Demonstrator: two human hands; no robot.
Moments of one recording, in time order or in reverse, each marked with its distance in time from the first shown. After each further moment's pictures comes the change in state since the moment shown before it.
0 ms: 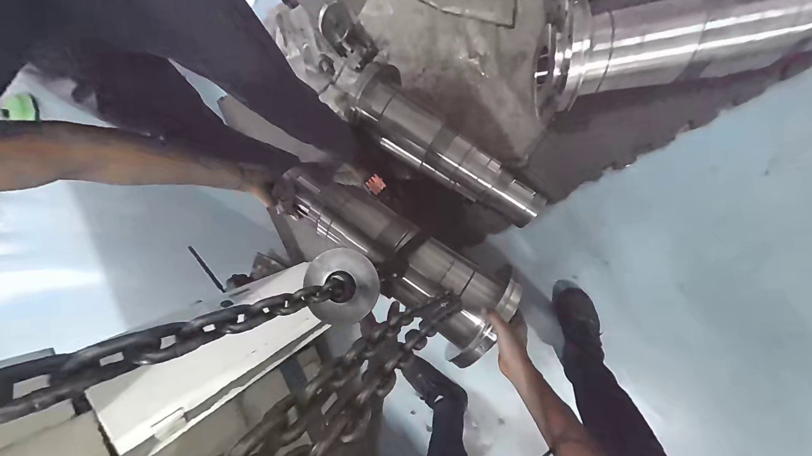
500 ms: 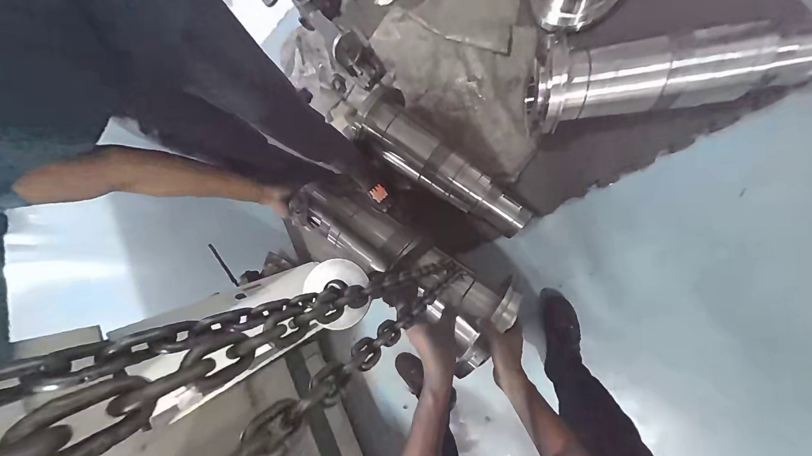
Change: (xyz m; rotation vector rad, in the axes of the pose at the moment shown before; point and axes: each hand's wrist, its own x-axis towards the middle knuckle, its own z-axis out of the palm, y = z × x) left_hand -0.085 0.140 0.082 -0.679 0.343 0.285; right_hand -0.039 -0.047 -0.038 0.006 -0.008 0.021
